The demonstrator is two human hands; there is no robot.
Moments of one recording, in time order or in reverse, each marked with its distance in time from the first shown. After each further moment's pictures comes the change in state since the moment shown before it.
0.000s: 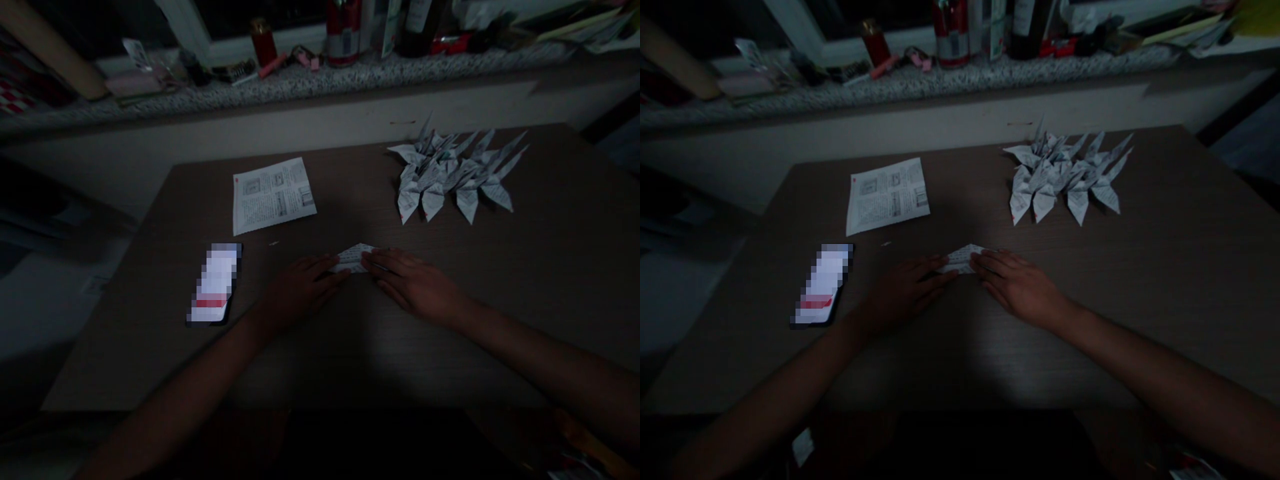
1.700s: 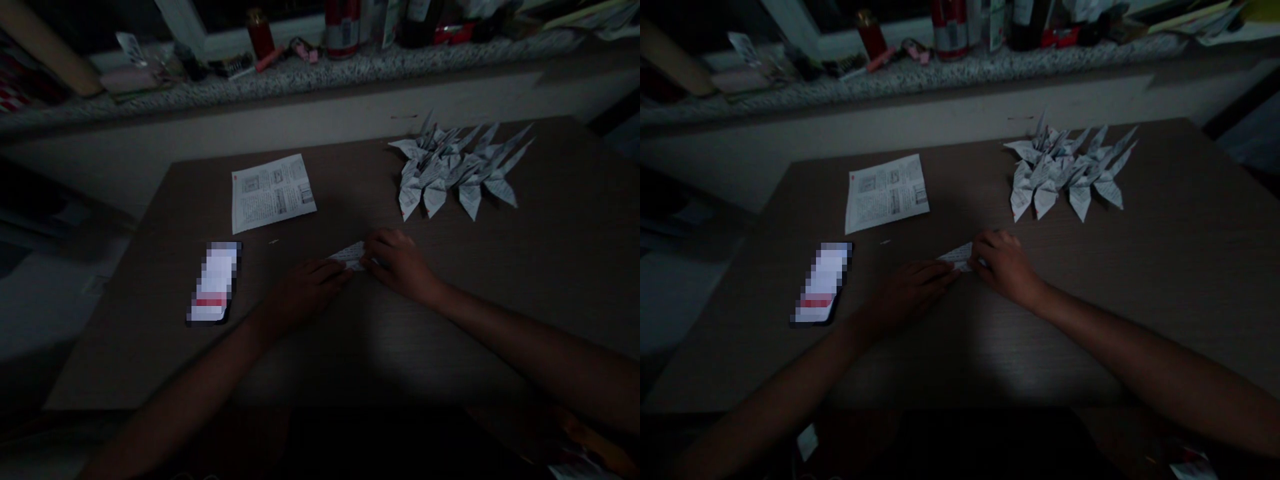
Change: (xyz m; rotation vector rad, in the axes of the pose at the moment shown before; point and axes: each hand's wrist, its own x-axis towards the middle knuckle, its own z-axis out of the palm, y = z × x) left_hand 0.003 0.009 0.000 -0.015 -0.034 0.046; right_hand 0.038 0.007 0.015 0.143 0.125 0.219
